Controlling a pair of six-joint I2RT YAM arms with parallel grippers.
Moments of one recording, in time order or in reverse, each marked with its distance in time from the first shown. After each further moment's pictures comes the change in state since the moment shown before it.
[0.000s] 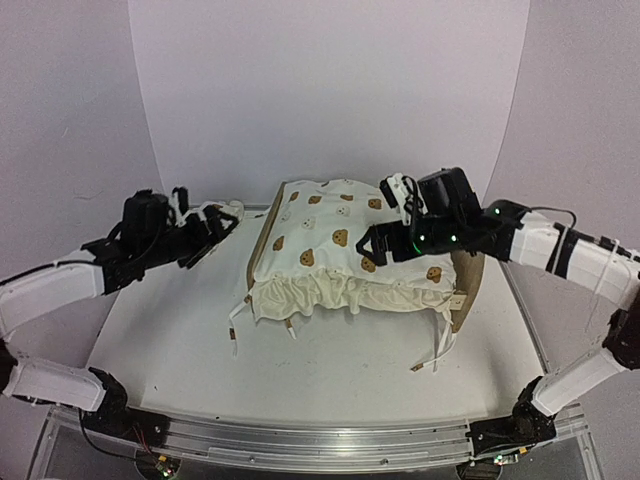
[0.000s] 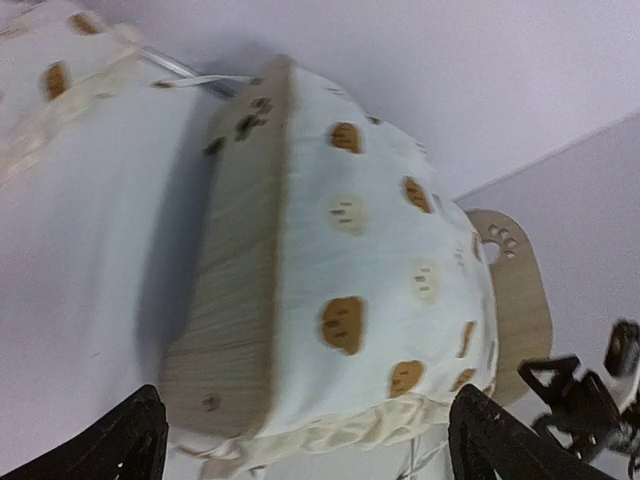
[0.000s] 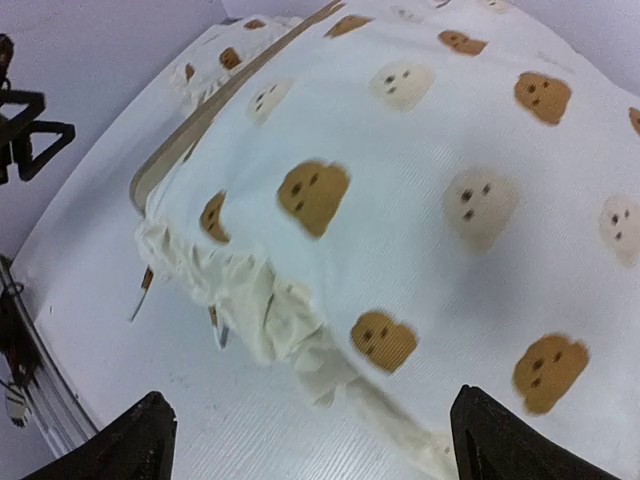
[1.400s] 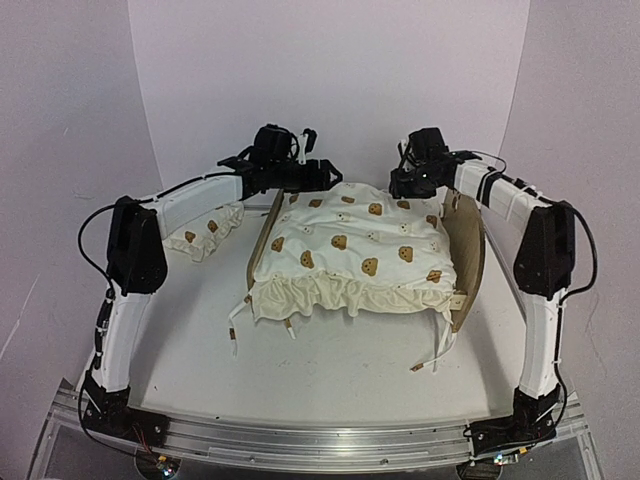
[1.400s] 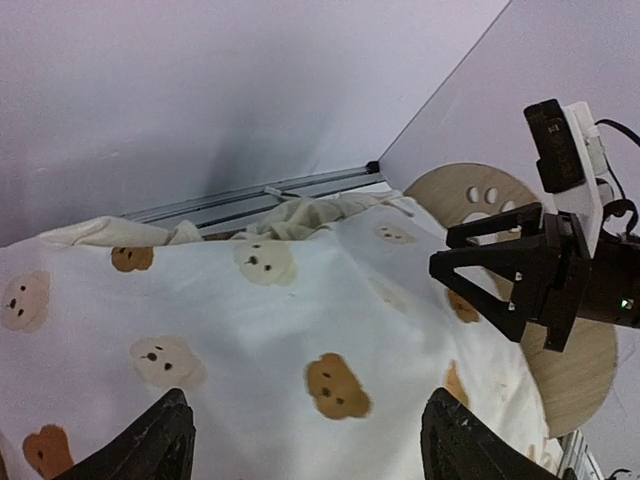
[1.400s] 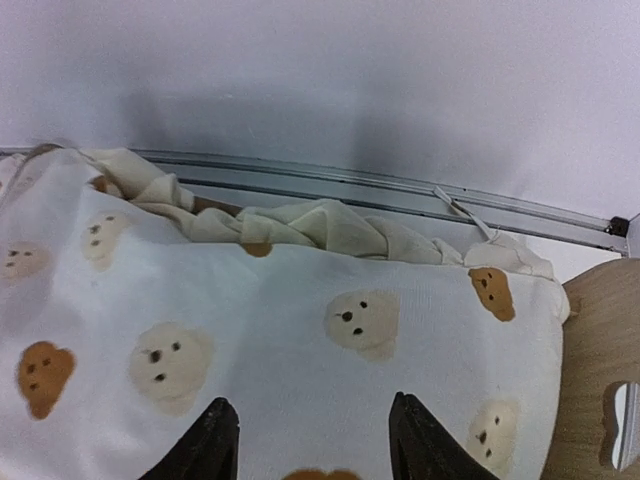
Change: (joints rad) left arm -0.135 1.180 1.458 -0.242 0.194 0.467; right arm -0.395 0.694 0.810 -0.153 0.116 -0.105
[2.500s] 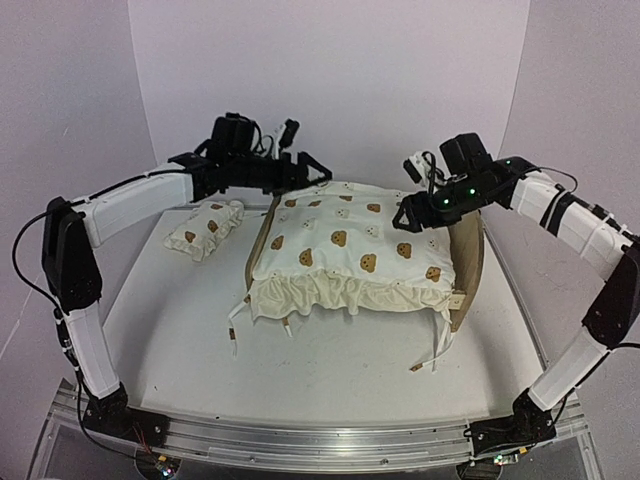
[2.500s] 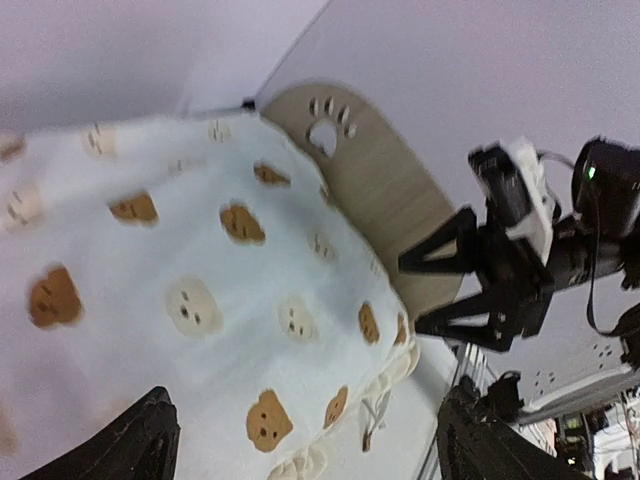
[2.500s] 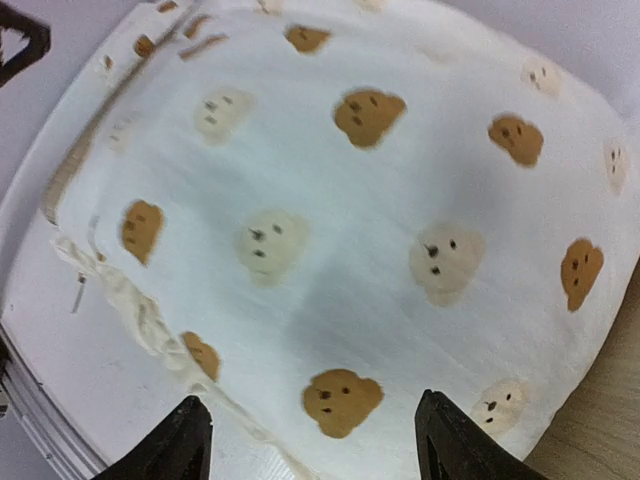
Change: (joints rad) left arm 0.004 -0.412 -0.431 0.065 0.270 -0.047; right arm 0.095 -0.500 -0.433 -0.197 -0.282 -0.084
